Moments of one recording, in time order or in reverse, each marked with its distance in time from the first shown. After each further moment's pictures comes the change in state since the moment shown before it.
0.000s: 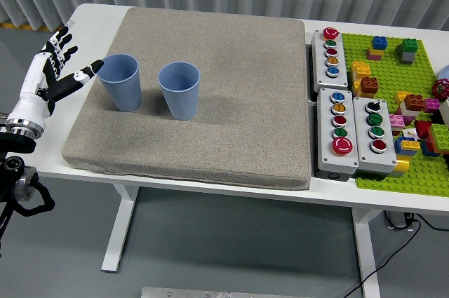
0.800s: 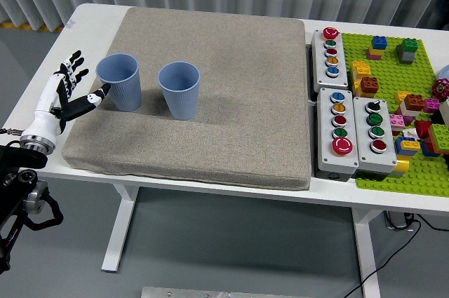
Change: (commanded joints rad) left arm -0.008 -0.049 0.025 0.082 0.023 0.000 -0.010; right arm 0.006 0.005 -0.005 0.000 0.000 0.001 -0.002
